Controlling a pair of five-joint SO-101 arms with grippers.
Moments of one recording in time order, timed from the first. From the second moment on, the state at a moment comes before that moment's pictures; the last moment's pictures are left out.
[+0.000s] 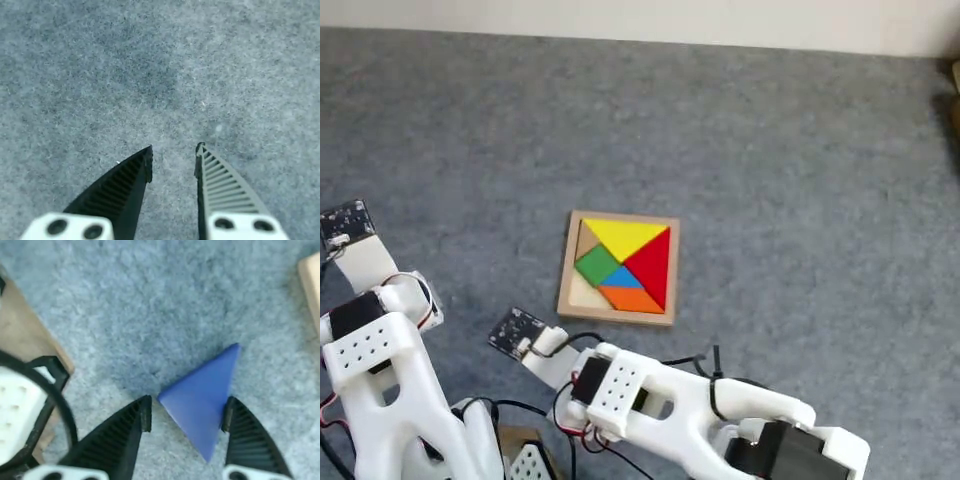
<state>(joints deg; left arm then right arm) -38.7 -43.4 59.6 59.7 2.6 -73.1 -12.4 50.9 47.2 -4.4</state>
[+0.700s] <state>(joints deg) -38.7 -43.4 59.6 59.7 2.6 -64.4 -12.4 50.5 48.0 -0.7</state>
